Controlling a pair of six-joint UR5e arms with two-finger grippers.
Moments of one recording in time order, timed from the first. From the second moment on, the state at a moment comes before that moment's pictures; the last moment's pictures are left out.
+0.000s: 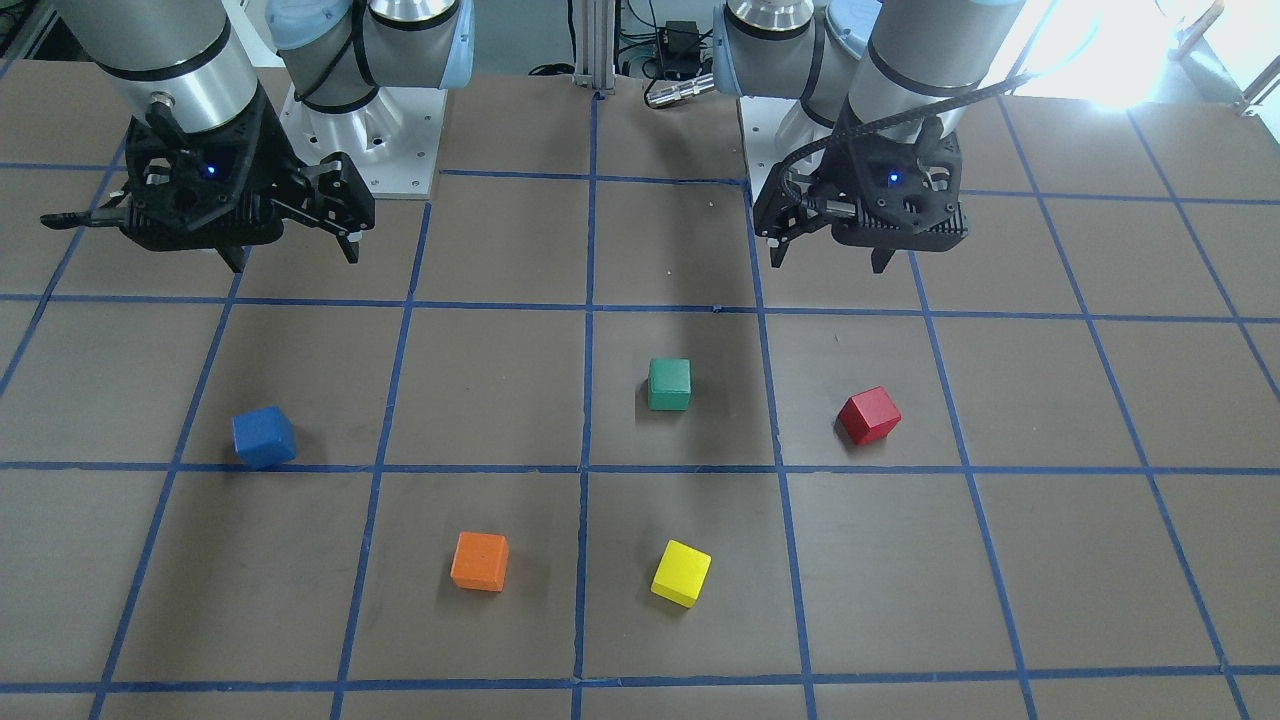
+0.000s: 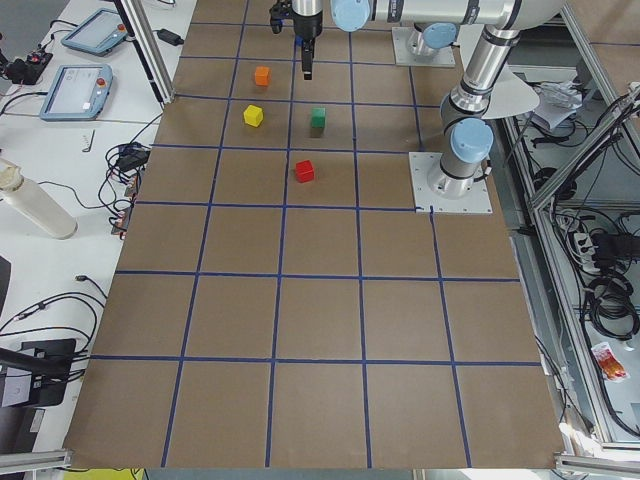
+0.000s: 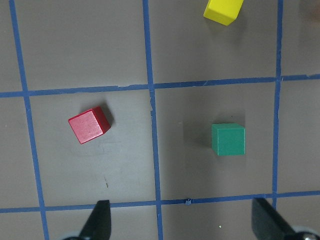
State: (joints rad) left arm -1.62 -1.57 -1.61 -1.55 1.56 -0.01; right arm 1.57 -1.56 1.56 -1.55 -1.58 -0.12
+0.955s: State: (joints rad) left arm -1.62 -1.56 -1.62 -1.55 1.57 0.00; right arm 1.58 -1.55 1.55 -1.56 -1.54 -0.08
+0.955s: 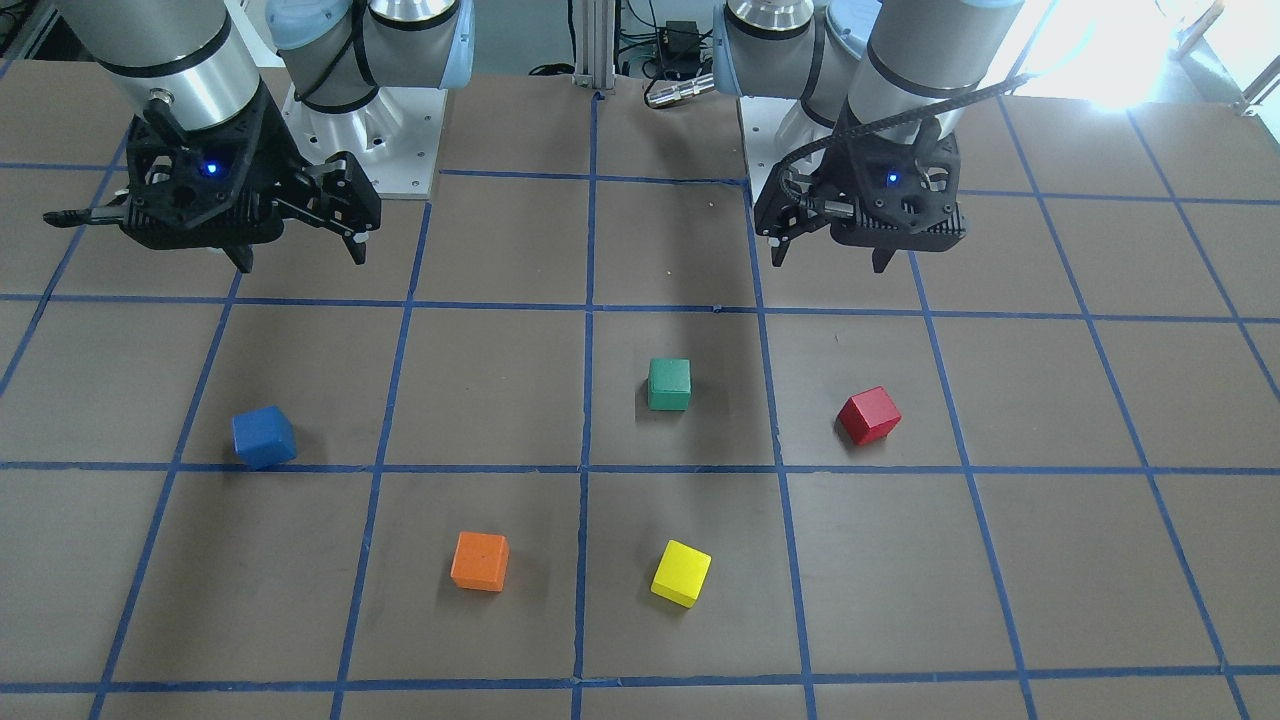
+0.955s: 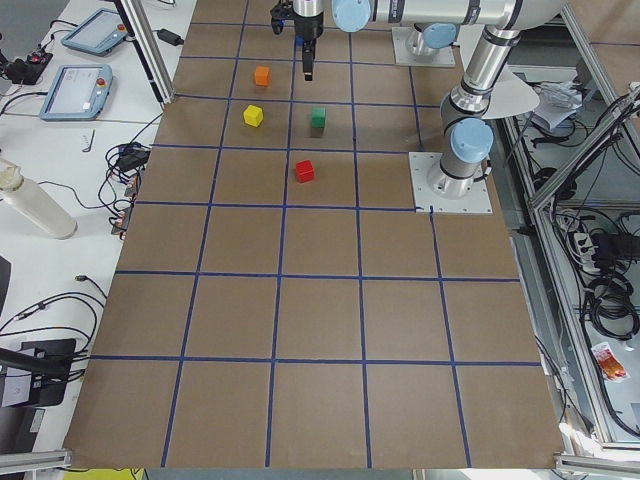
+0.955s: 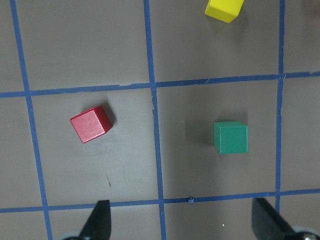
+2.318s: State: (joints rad) left arm -1.48 -1.56 -1.68 -1.52 1.58 0.17; right arm 1.58 -1.55 1.55 -1.55 -1.54 -0.01
